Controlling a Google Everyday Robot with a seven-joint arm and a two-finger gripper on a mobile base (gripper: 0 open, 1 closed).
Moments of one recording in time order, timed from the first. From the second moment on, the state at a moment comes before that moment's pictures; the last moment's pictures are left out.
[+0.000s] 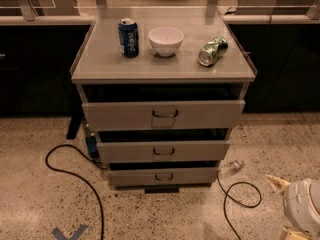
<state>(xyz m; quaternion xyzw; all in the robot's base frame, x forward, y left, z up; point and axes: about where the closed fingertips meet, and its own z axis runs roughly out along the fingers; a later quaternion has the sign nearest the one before) 0.317 -0.256 0.695 -0.61 0.77 0.08 0.17</state>
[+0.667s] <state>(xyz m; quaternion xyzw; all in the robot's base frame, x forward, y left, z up) 0.315 -0.242 0.681 -0.63 0.75 0.09 0.17</state>
